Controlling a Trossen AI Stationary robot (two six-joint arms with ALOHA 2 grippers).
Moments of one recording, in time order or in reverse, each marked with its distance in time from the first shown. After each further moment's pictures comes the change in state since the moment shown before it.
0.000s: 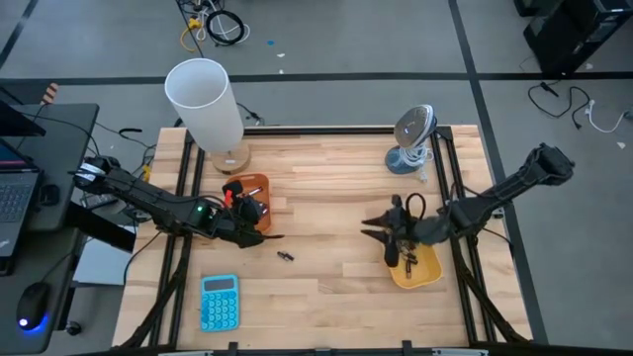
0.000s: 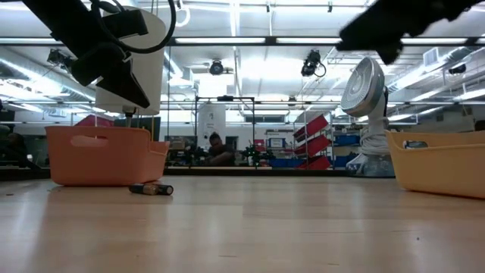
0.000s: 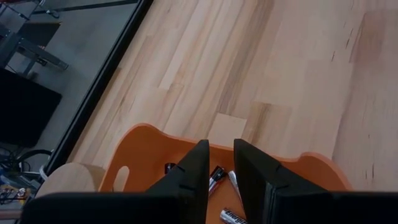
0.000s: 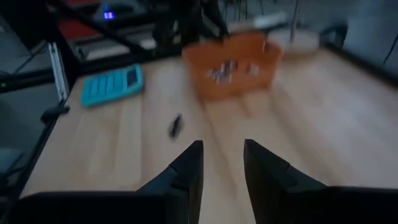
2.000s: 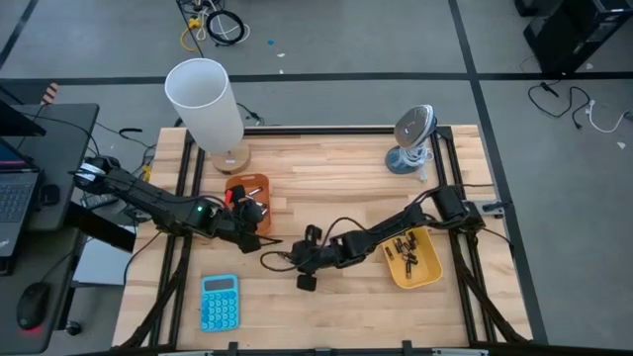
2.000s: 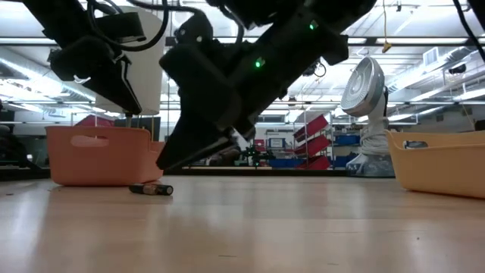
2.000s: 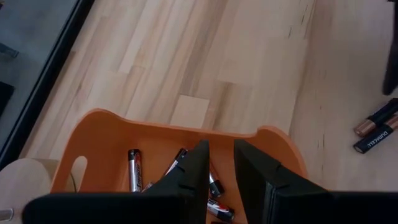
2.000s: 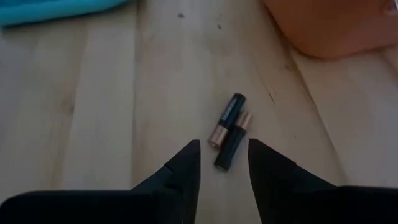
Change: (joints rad) left arm 0.000 0.000 0.000 -0.015 0.159 -0.005; right arm -0.170 1.096 0.811 -0.041 -0.291 -0.069
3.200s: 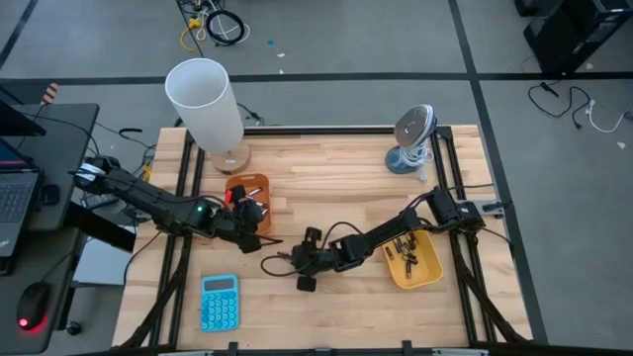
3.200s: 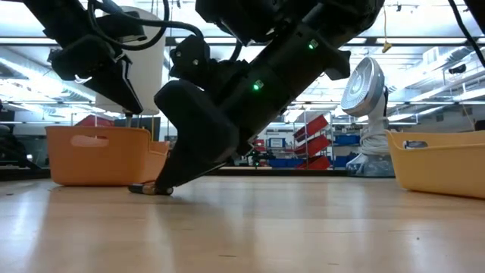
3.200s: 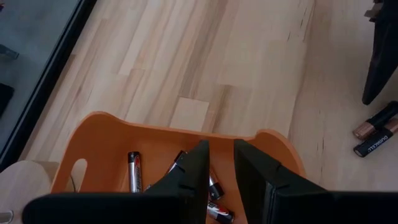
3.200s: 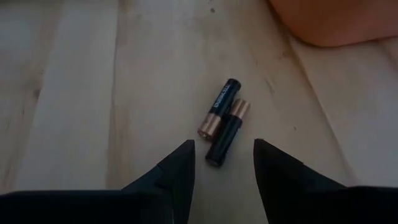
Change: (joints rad) left arm 0.000 0.000 0.000 0.010 -0.003 0.005; right arm 0.014 0.052 0.000 0.033 0.061 -0.033
